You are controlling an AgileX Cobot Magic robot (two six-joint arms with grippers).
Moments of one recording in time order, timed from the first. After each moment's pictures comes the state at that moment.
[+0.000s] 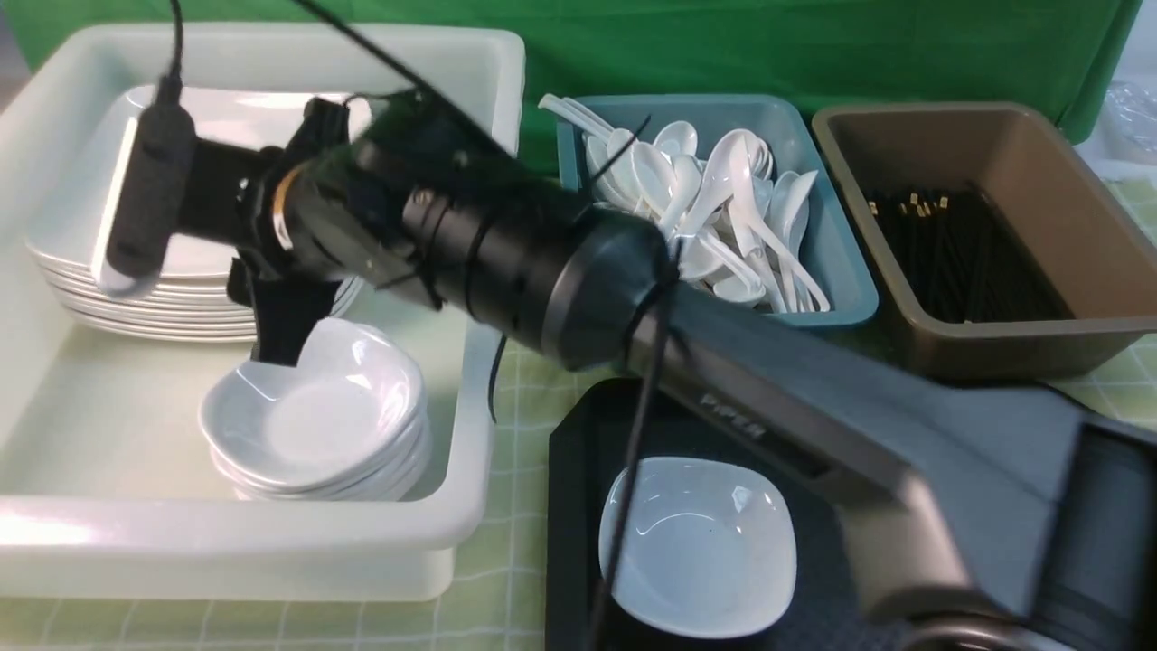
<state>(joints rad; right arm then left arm) 0.99 2.31 -2.36 -0.27 0.71 -0.50 -0.51 0.19 -0.82 0.11 0.97 -0.08</state>
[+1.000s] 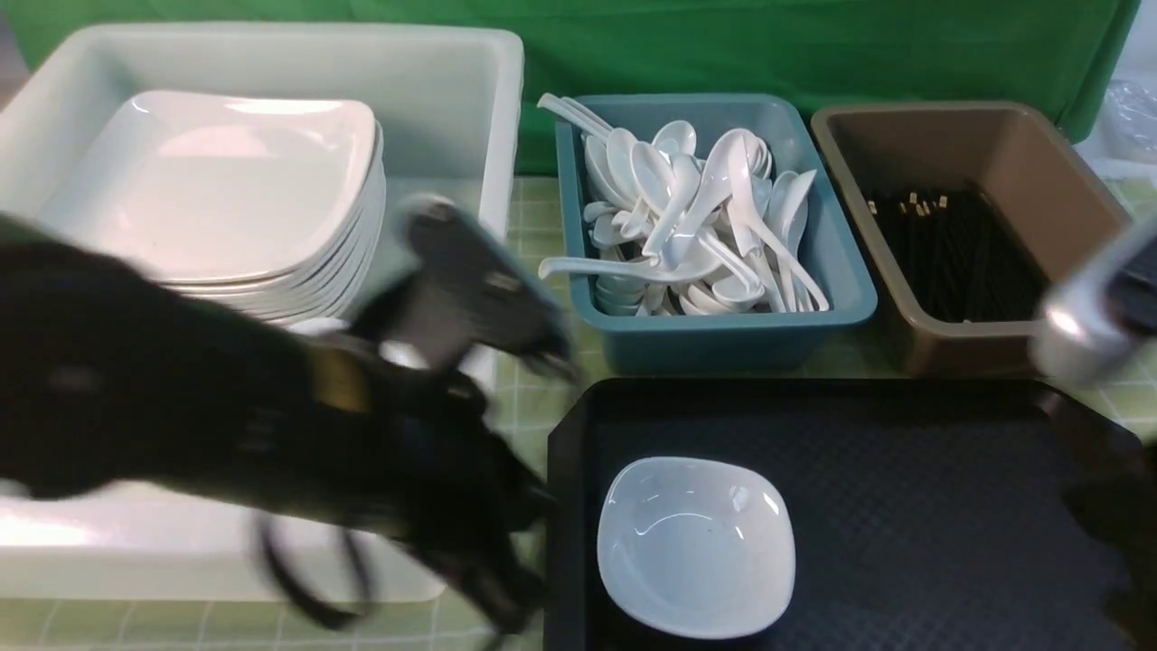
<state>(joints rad) 0.82 0.93 -1.01 -0.26 1.10 0.22 -0.76 1.31 -0.96 -0.23 0.70 0.38</state>
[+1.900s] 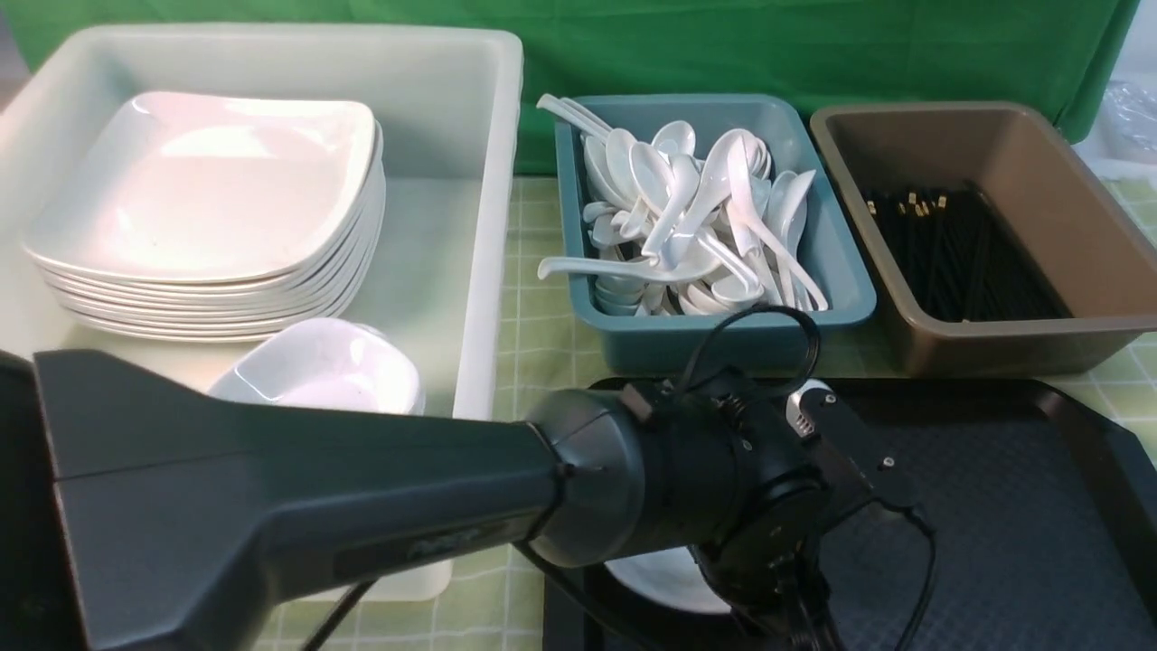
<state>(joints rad) 0.81 0.43 -0.90 -0.26 1.17 0.28 -1.01 2.04 -1.38 0.14 0.62 -0.04</state>
